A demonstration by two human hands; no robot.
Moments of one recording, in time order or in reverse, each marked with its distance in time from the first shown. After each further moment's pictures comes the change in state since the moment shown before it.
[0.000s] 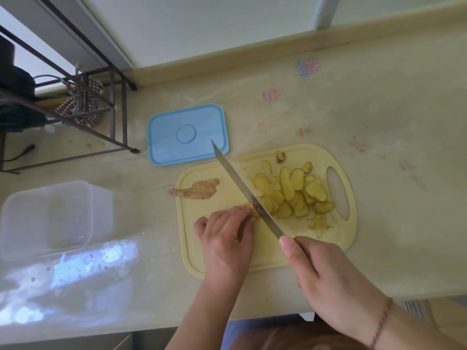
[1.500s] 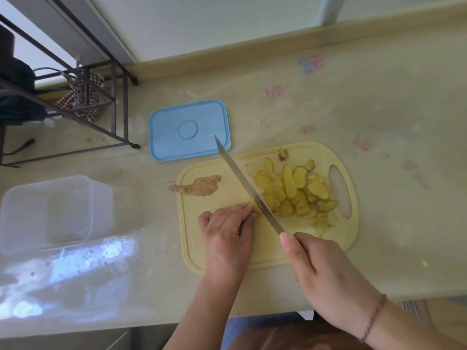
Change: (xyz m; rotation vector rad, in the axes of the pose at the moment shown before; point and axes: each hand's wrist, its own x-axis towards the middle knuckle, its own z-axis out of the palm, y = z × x) left_hand 0.001 -0.002 0.004 -0.063 0.065 0.028; right_hand 0.005 0.007 0.009 -0.023 0.043 -0.040
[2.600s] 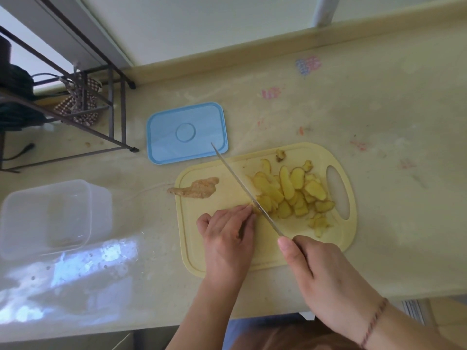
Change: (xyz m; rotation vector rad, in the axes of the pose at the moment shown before) left_hand -0.001 0.003 -0.001 0.045 -0.027 0.016; right_hand -0.004 -0.003 -0.004 -0.027 0.020 0.015
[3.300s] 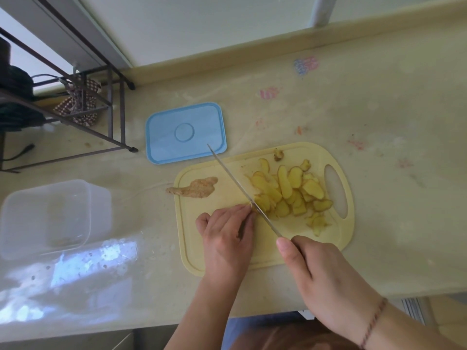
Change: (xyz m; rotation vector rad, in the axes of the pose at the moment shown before) left_hand 0.000 0.001 0.000 0.012 -0.011 0.030; right_hand -0.002 -0.001 -0.002 -0.025 -0.011 -0.011
